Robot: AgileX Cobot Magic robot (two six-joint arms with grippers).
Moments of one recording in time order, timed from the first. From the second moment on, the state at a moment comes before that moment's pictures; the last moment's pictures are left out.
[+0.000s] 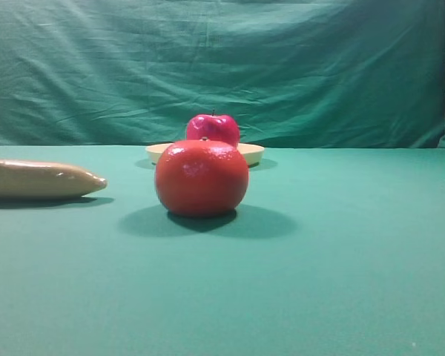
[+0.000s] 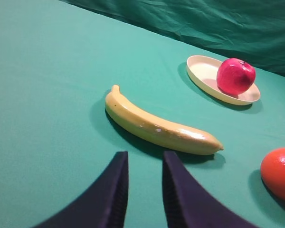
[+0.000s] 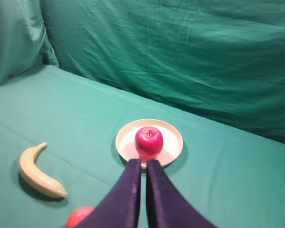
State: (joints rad) left arm 0.02 -0.02 0.02 -0.34 0.34 0.16; right arm 0.52 0.52 -0.98 -0.04 0.85 0.06
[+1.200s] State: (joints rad) left arm 0.02 -0.02 0.02 -0.34 0.34 0.16; right arm 0.10 0.06 -0.27 -0.11 0.47 0.11
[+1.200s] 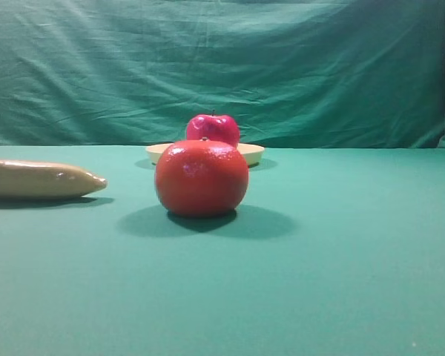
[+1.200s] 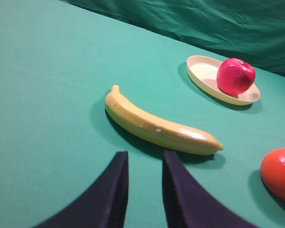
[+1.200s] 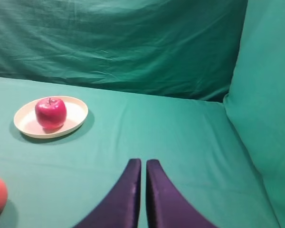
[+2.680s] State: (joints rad) left arm 0.02 -0.02 0.02 -0.34 0.34 0.16; right arm 0.00 -0.01 0.02 -0.09 0.37 0.10
